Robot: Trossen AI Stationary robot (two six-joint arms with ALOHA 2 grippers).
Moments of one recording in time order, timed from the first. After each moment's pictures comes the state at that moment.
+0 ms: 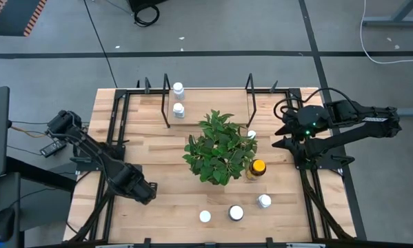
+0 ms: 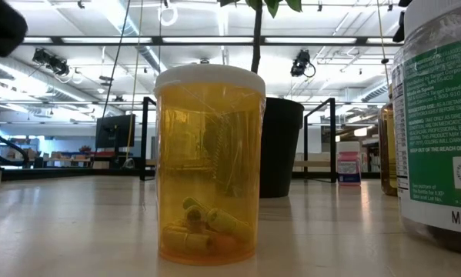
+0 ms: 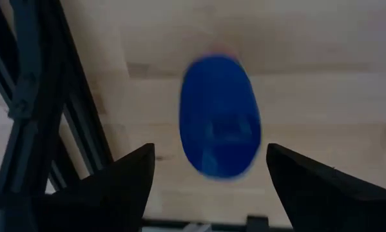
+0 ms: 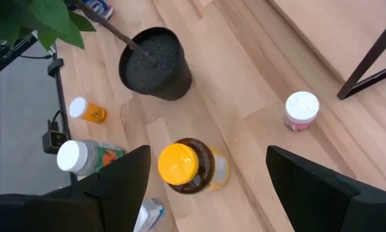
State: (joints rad) left arm -0.68 1.41 0.97 -1.08 0.18 -2.17; right arm 0.08 0.76 1.06 -1.11 0.02 0.63
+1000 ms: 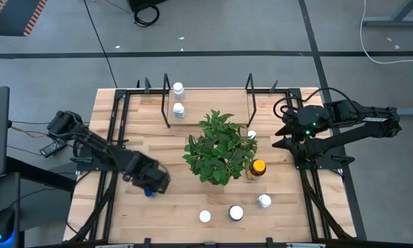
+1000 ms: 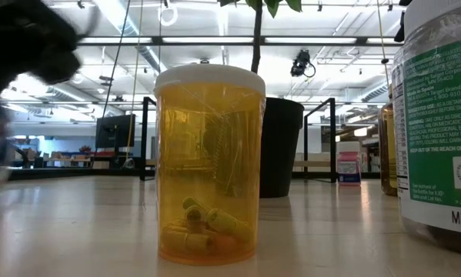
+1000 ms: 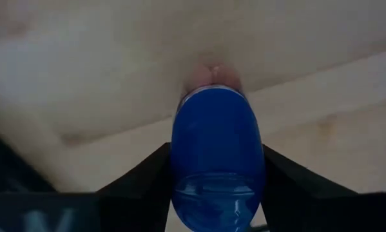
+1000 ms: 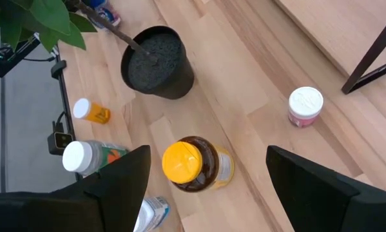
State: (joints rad) left arm -0.45 1.42 0.91 -0.90 0.19 -1.69; right arm 0.08 0.76 1.06 -1.11 0.02 0.65
